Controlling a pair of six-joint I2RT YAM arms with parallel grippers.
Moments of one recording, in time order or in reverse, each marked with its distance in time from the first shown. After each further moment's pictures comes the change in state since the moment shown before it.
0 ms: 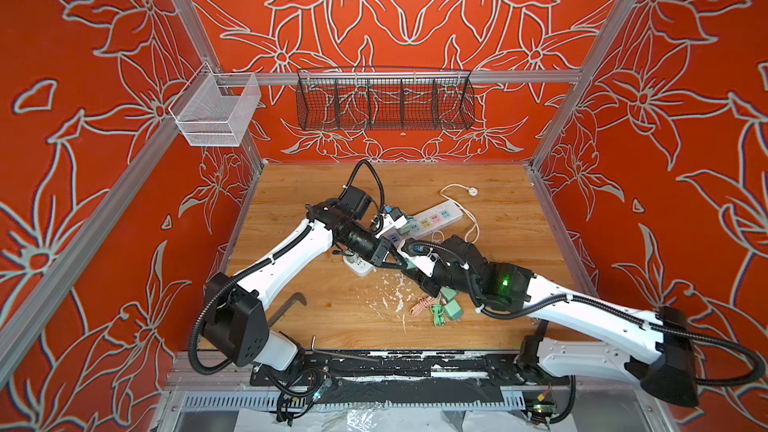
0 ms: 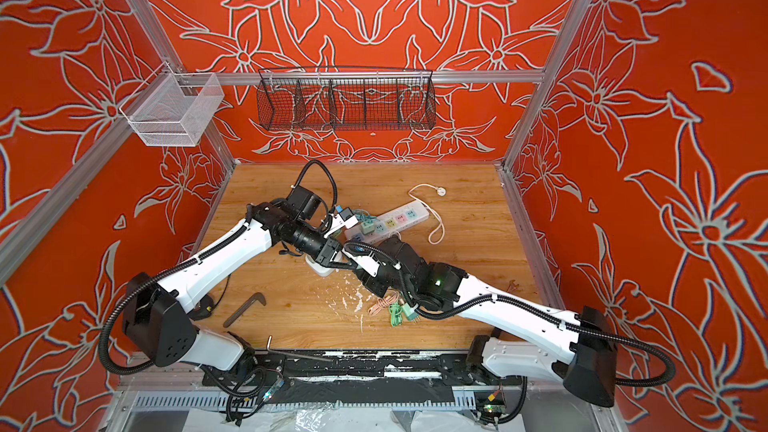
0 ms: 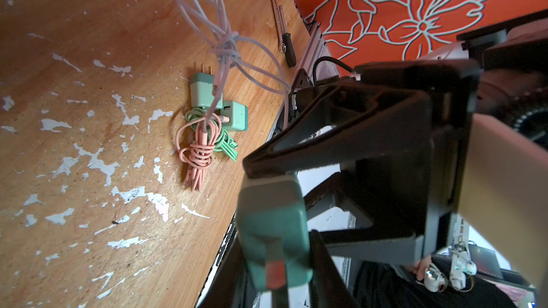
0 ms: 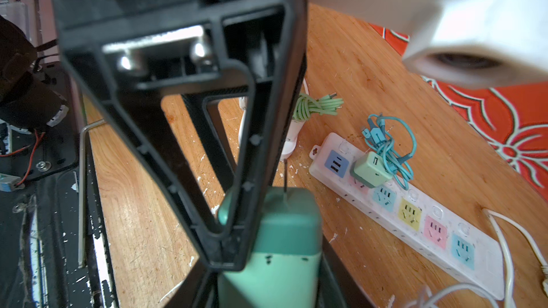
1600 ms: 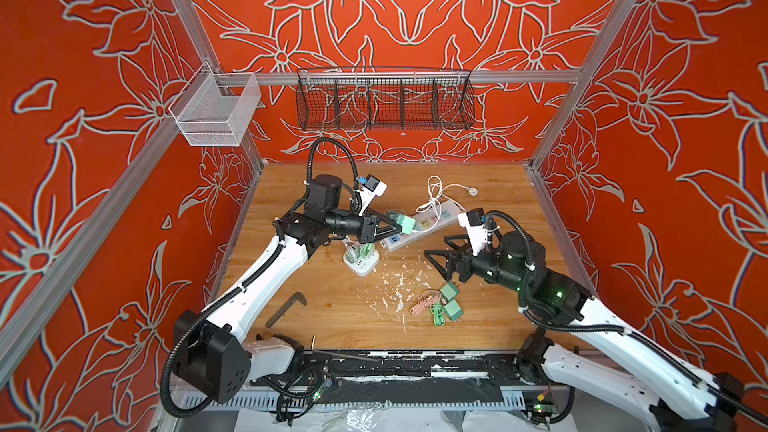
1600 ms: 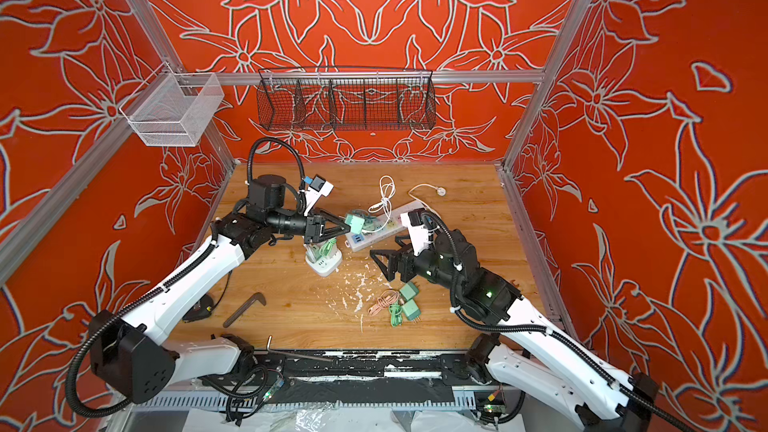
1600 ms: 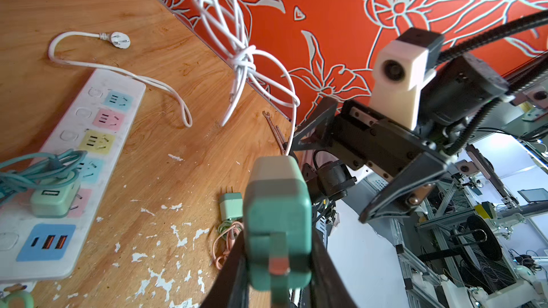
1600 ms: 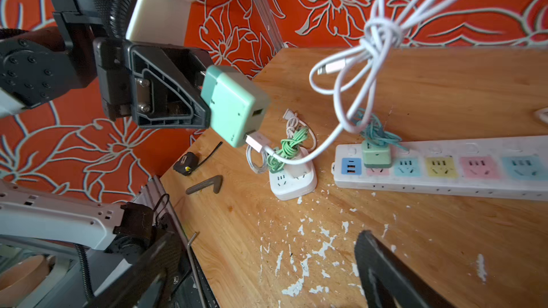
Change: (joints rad) left arm 0.135 -0.210 -0.141 0.604 0.048 -0.214; right arm -0.295 -0.313 -0.124 0.104 -0.307 0.613
